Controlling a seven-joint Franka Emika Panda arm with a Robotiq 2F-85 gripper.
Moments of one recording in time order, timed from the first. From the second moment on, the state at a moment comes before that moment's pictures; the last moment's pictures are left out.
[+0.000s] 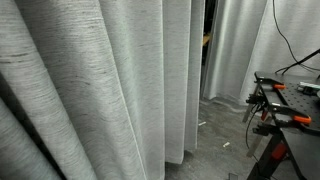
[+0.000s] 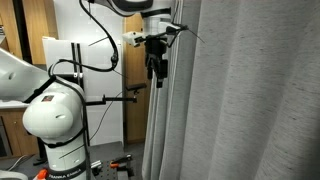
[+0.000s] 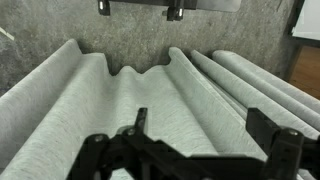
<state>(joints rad) 0.02 -0.90 -0.09 -2.54 0.10 1.71 -0.11</state>
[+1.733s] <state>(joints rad) -0.17 -0.58 -0.23 -2.41 0.00 2.31 -0.11</state>
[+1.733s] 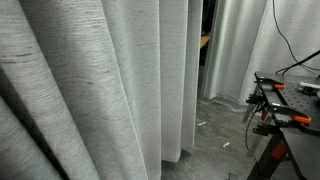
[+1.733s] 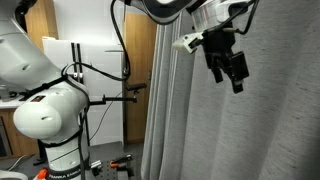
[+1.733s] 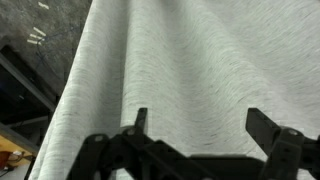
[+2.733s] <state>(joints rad) -0.17 -0.52 -0.26 -2.44 0.00 2.77 -0.19</state>
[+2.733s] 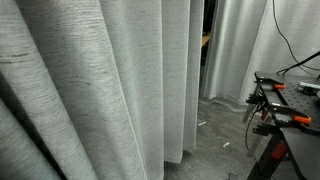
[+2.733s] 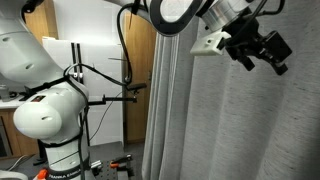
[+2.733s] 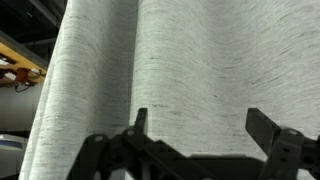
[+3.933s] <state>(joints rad) -0.16 -0.22 -0.23 -2.23 0.00 3.05 -0.13</state>
